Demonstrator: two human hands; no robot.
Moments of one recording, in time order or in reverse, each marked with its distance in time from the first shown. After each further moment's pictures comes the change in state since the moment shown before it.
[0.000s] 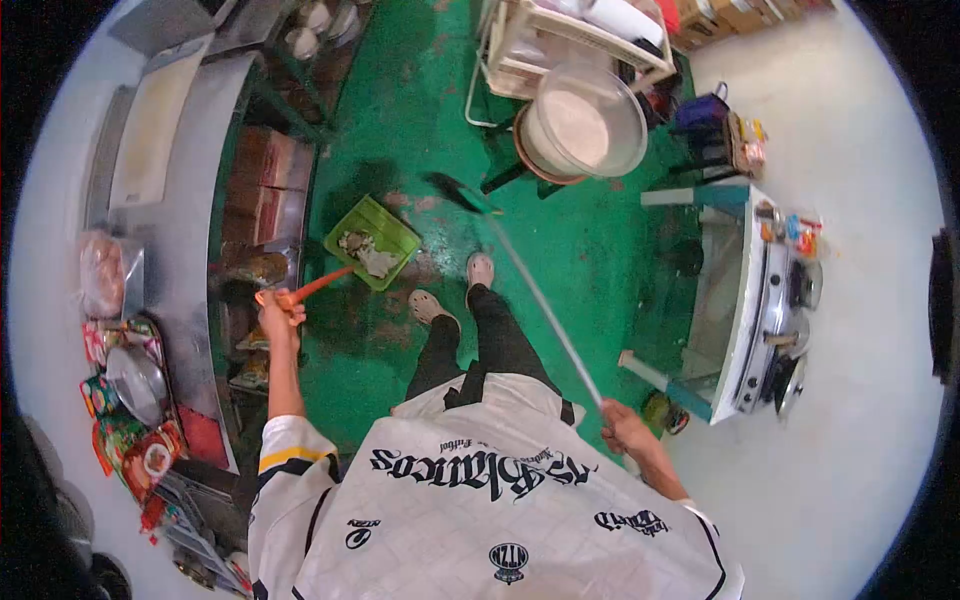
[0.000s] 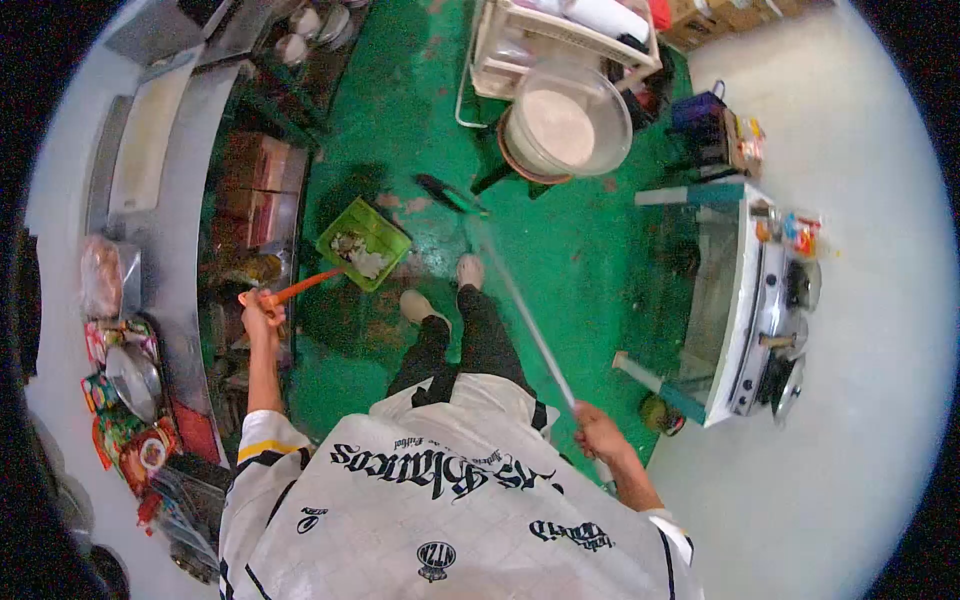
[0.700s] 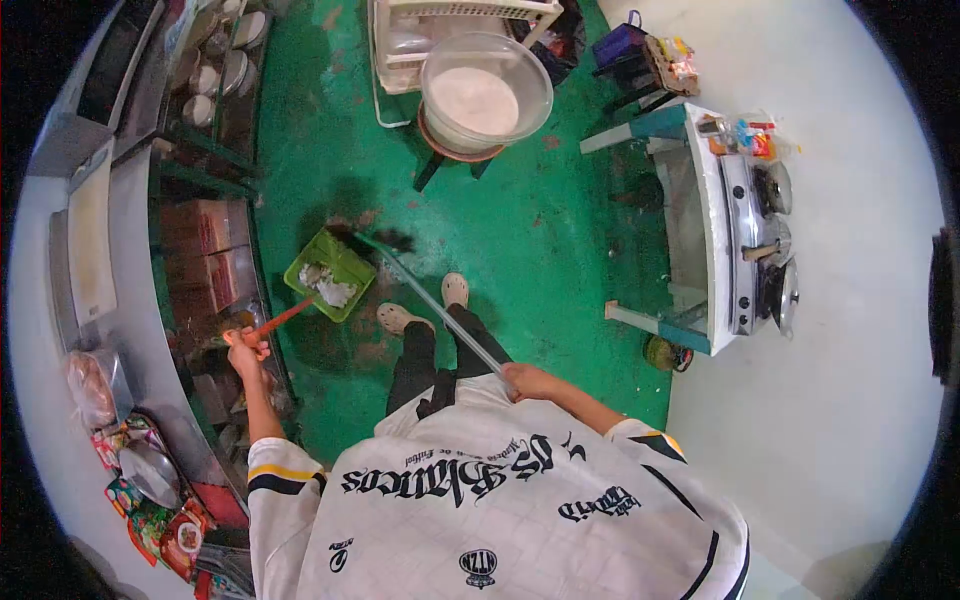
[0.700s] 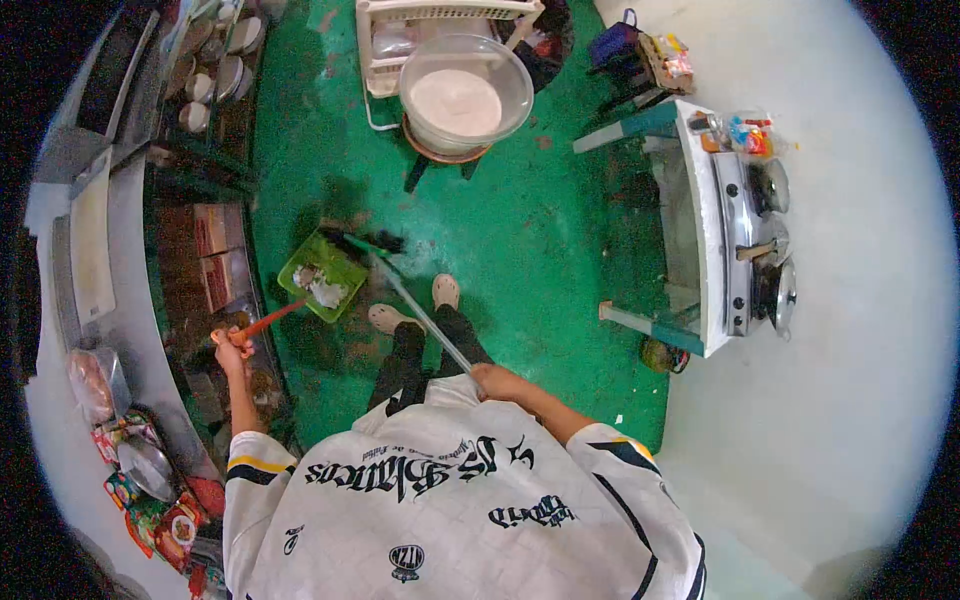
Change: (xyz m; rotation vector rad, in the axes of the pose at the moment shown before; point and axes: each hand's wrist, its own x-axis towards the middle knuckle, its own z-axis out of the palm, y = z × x) left_hand 0.041 -0.022 0.031 0.267 -0.084 0.092; right_hand 0.143 0.017 0.048 -0.684 -0.222 -0.677
